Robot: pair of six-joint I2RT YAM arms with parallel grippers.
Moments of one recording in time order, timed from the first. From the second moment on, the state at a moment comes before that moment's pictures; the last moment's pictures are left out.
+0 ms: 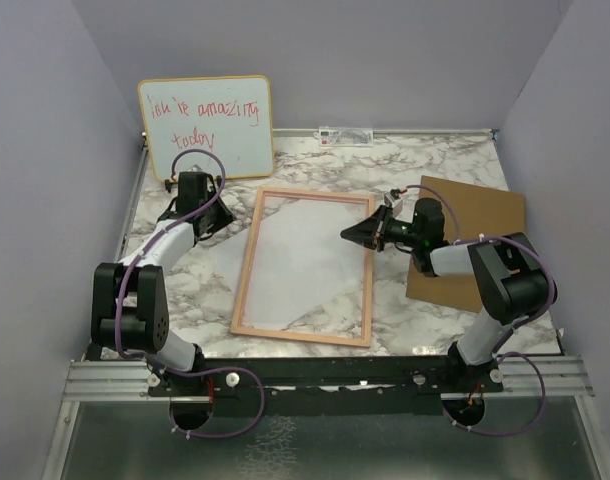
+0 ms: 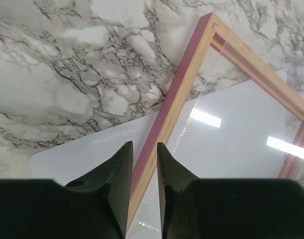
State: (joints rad) left arm -0.07 1.51 0.94 -0.18 0.10 -0.62; right arm 0.28 1.71 0.61 0.88 -0.90 1.29
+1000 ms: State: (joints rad) left arm -0.07 1.60 0.89 -0.19 0.18 -0.61; right arm 0.30 1.74 0.61 0.80 -0.87 1.24
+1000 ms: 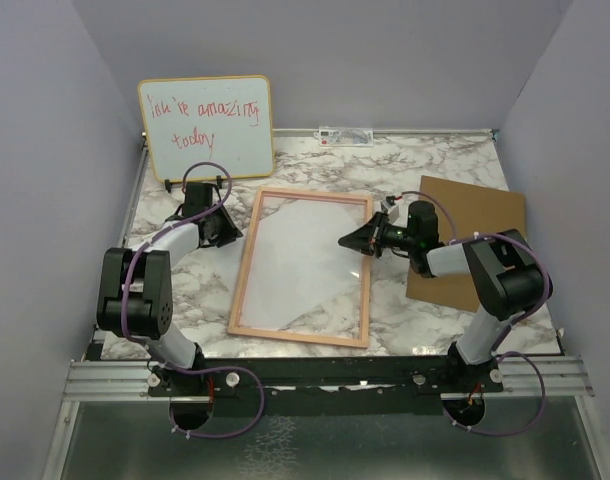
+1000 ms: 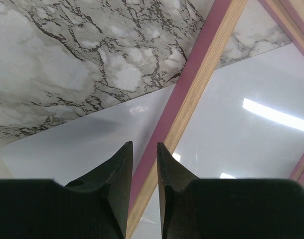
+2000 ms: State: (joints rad) left arm -0.07 1.66 0.89 -0.17 0.22 -0.60; right arm 0.31 1.78 0.63 0.72 -0.88 1.17
